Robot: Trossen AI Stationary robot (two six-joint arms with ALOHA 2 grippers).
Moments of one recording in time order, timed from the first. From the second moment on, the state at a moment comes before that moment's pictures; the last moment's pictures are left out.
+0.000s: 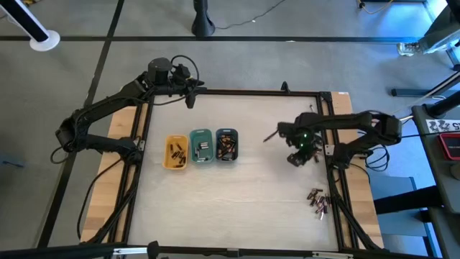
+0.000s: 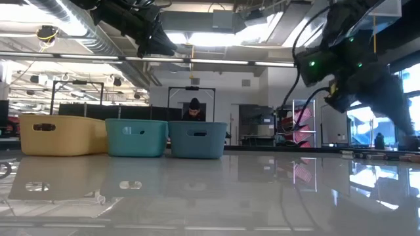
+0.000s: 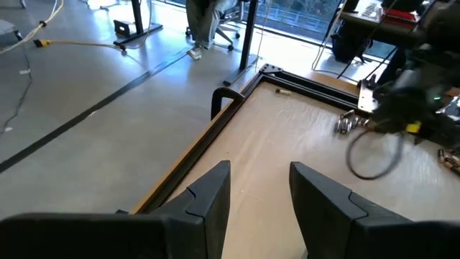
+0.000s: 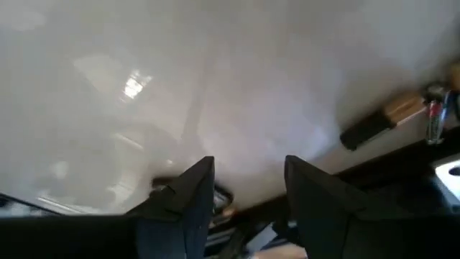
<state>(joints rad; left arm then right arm) 0.73 1.19 1.02 -0.22 0.28 0.02 -0.27 1.43 0.81 -1.24 -0.35 0.49</state>
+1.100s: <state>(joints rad) 0.73 1.20 1.02 -0.22 0.31 0.03 -0.48 1.28 0.61 -1.10 -0.22 0.64</state>
